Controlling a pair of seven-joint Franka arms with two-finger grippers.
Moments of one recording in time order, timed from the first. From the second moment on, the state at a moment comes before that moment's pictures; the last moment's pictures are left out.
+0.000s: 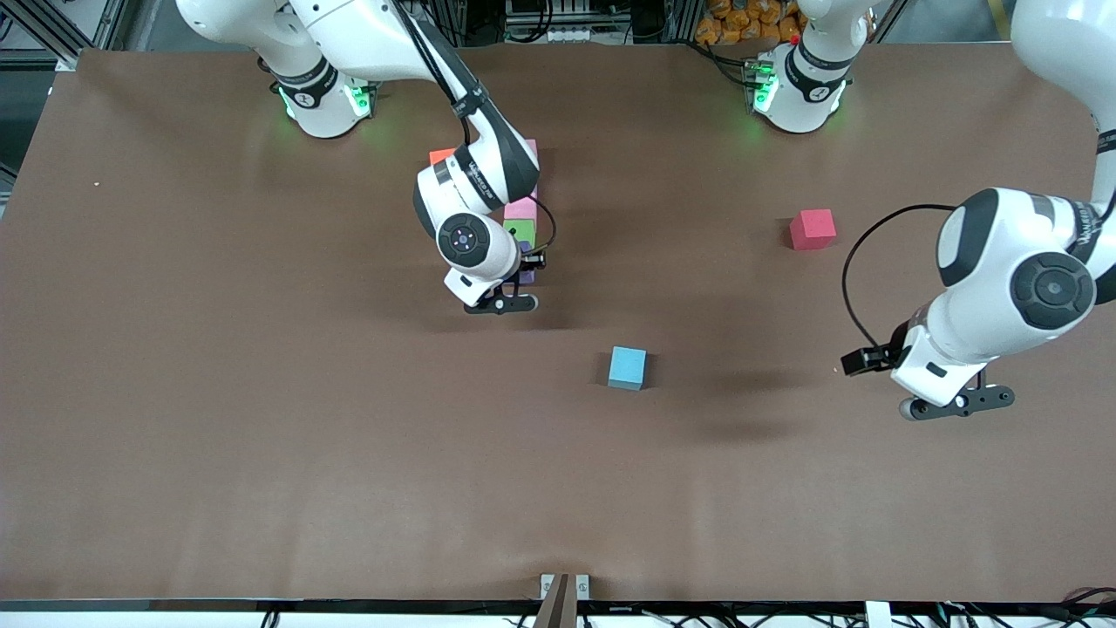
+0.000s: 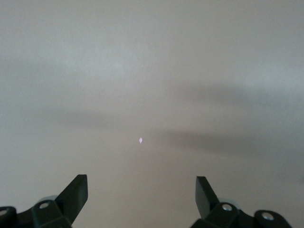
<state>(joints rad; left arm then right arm) 0.39 0.45 -0.57 -1.63 0.31 1.90 -0.38 0.88 0.58 -0.20 -1.80 0.47 2.14 0.38</state>
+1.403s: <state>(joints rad) 0.00 0.00 -0.13 -1.72 0.06 1.74 -0.24 0.70 0.29 -0.24 -1.74 0.21 2.00 0.40</state>
